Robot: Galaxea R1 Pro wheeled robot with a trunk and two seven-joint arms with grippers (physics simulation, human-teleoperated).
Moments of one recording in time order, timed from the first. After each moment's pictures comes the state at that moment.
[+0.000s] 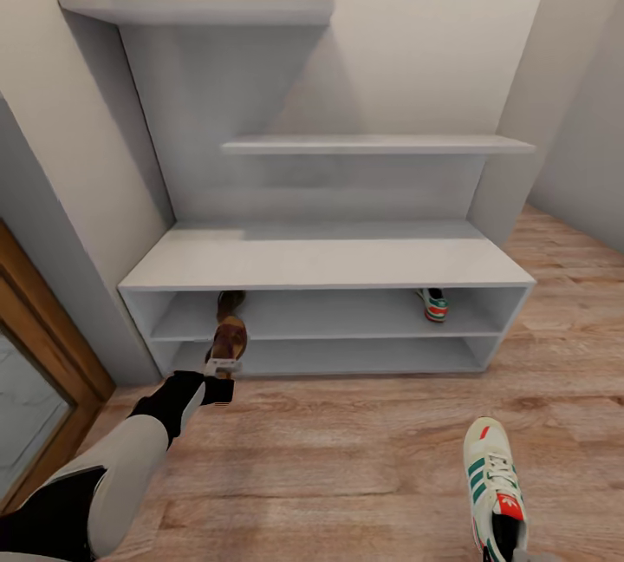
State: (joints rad) left arm -0.90 -0.01 0.25 -0.31 -0.30 0.43 -0.15; right arm -0.30 -0.14 -0.29 -0.17 0.17 -0.49 -0.20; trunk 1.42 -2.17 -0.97
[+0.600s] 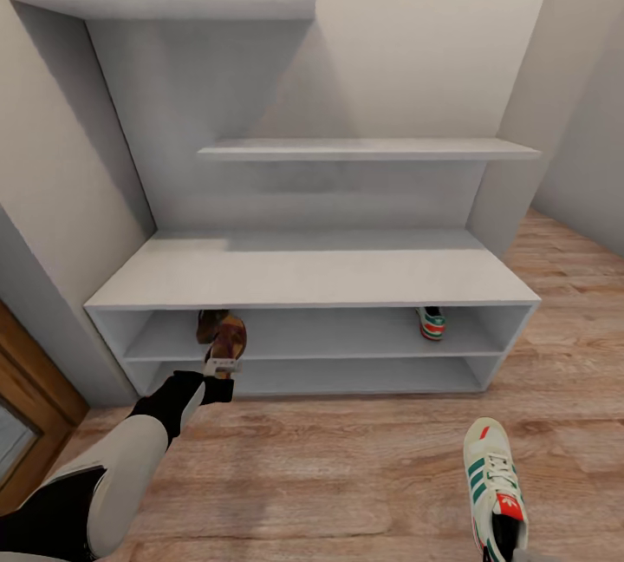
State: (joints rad) left arm -0.90 -0.01 0.25 -0.31 -0.30 0.43 -0.15; right arm -0.30 -0.14 -0.29 -0.17 0.17 -0.49 -0.20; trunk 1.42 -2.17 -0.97
